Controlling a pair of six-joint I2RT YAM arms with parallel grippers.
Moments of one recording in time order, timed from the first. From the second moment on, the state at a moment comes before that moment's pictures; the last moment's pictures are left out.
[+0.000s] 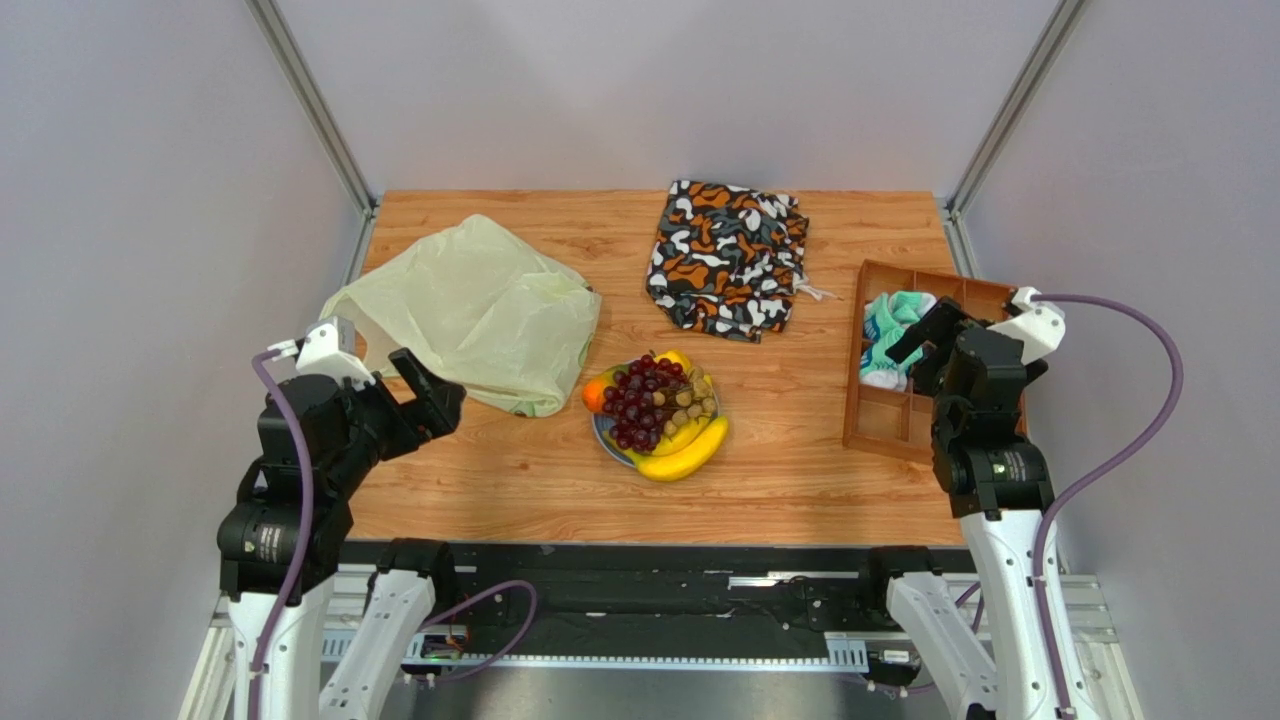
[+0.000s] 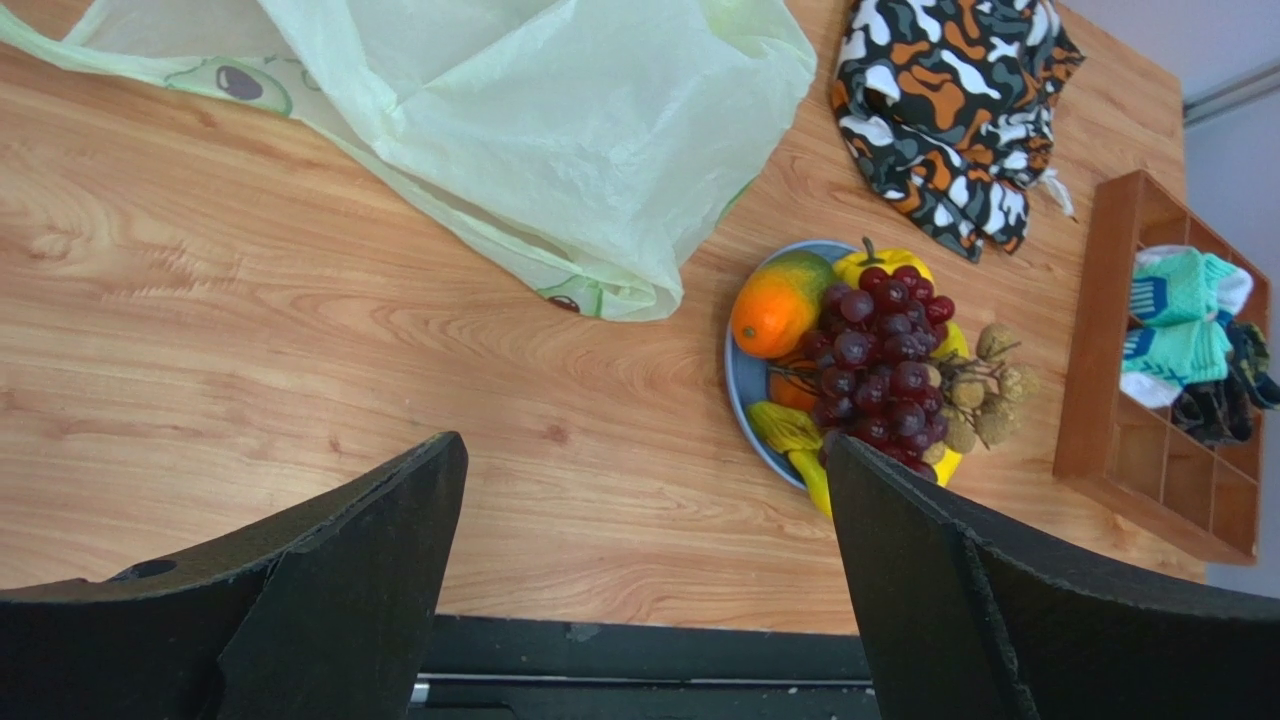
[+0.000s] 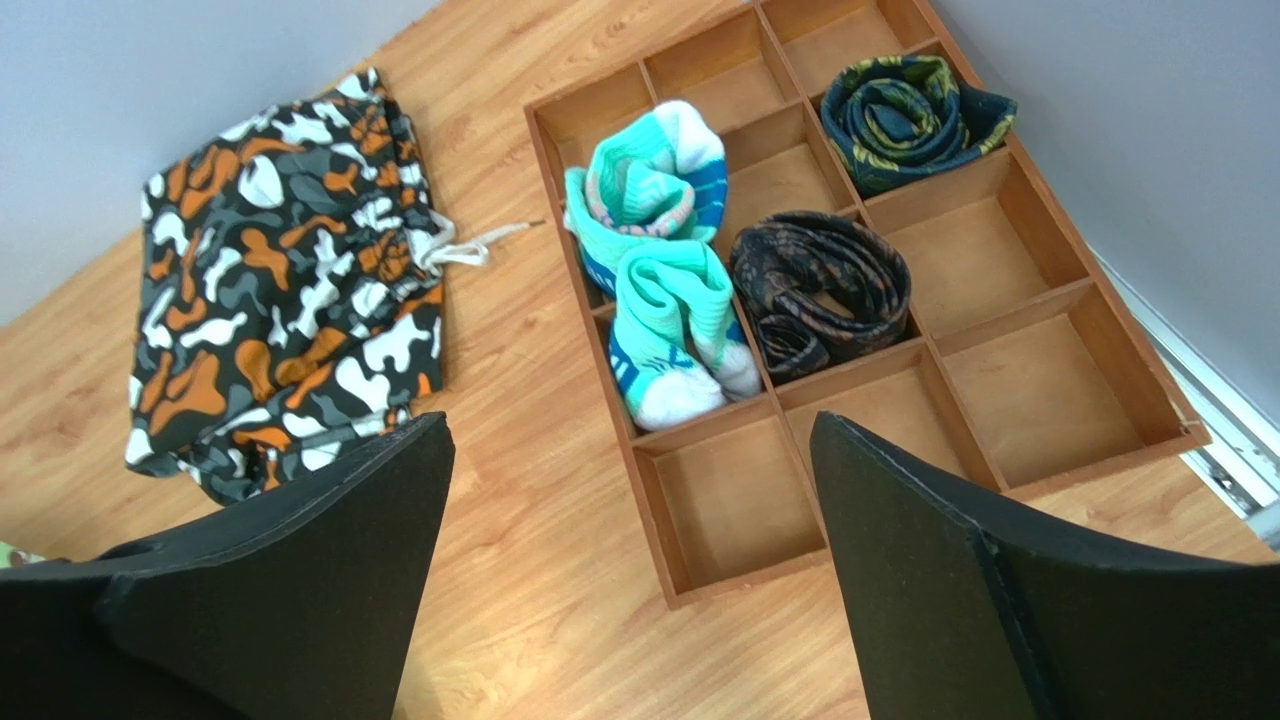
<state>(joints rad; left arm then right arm) -0.07 0.53 1.11 -1.04 0.06 -0.48 0.04 0.68 0.88 -0.58 0.41 0.48</state>
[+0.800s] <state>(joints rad) -0.06 0.59 1.01 -0.93 0.01 -0.53 0.04 0.73 0.93 -0.50 0.26 0.48</state>
